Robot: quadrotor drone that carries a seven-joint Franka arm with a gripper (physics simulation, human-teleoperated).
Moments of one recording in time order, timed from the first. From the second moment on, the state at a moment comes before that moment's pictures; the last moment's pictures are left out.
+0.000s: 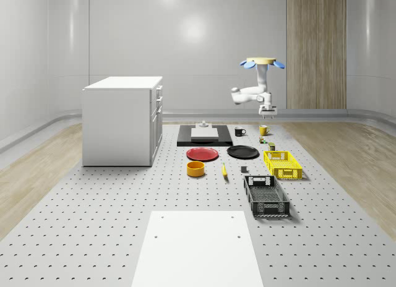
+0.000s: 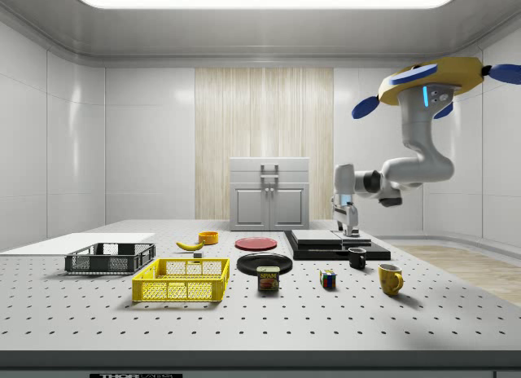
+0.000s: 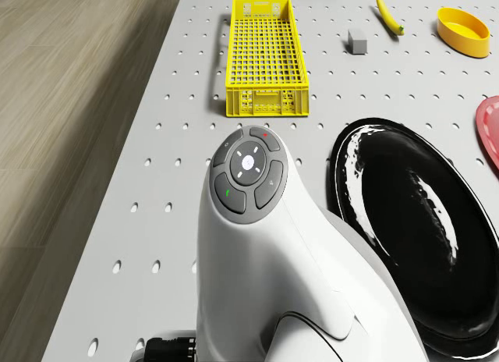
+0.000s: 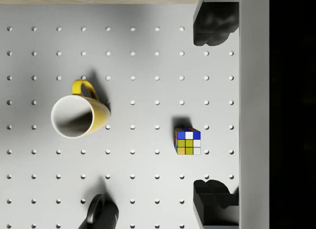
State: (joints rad) arm -1.13 -1.35 1.34 -2.88 -1.85 1.42 1.66
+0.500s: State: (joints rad) arm -1.14 -1.38 1.35 -2.88 -1.83 1.44 1.66
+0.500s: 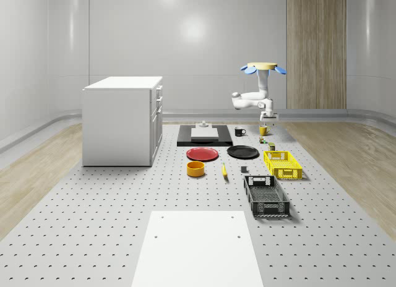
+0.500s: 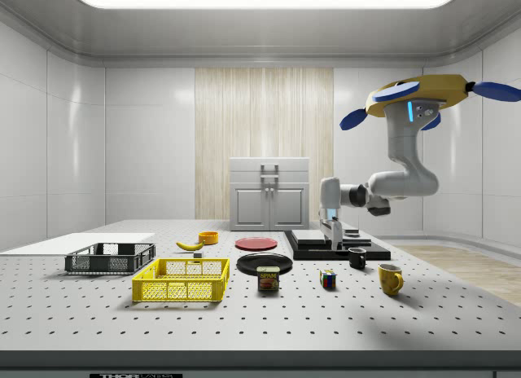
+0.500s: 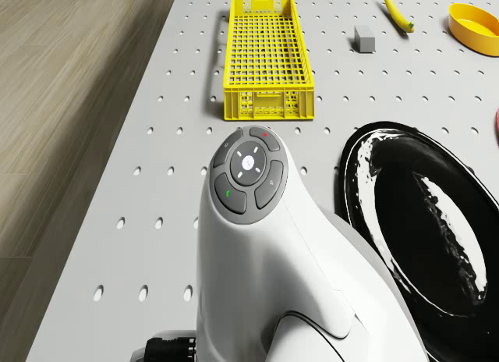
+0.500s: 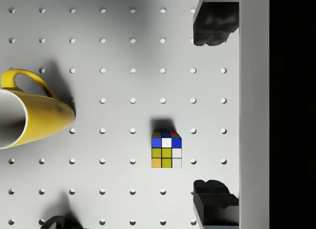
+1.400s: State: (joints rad) arm -1.15 -1.43 1.36 -2.87 -1.81 1.49 1.67
